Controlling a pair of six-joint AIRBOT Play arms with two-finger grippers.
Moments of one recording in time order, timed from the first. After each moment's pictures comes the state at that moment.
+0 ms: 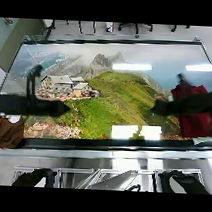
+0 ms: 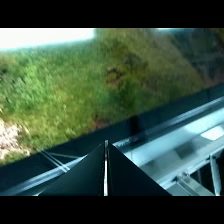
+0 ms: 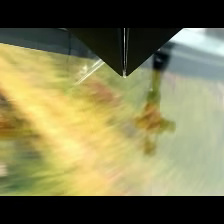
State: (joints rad) left arm -0.16 -0.87 1.04 -2.13 1.32 1.61; right arm 0.02 -0.97 0.91 2.11 -1.20 -1.59
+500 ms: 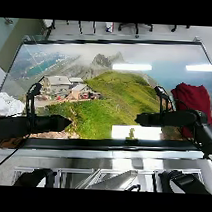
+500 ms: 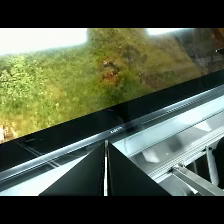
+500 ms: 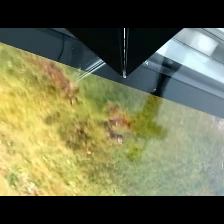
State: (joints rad) left arm -0.20 -0.66 0.84 -2.14 1.26 1.57; right arm 0.25 -0.90 0.75 2.13 -1.03 -1.58
